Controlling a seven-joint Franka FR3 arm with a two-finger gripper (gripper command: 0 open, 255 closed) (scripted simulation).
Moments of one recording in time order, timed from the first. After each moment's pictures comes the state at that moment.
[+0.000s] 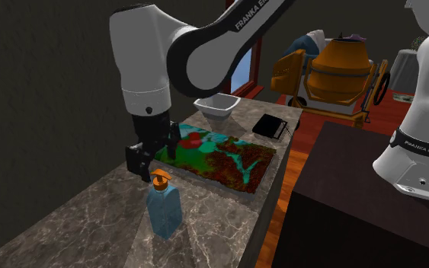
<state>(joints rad) 0.38 0.71 0.40 -1.60 -0.34 2.24 0.80</state>
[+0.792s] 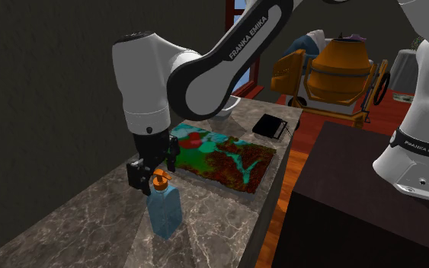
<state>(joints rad) 0.40 0.79 0.37 -1.56 -0.36 2.29 0.82</state>
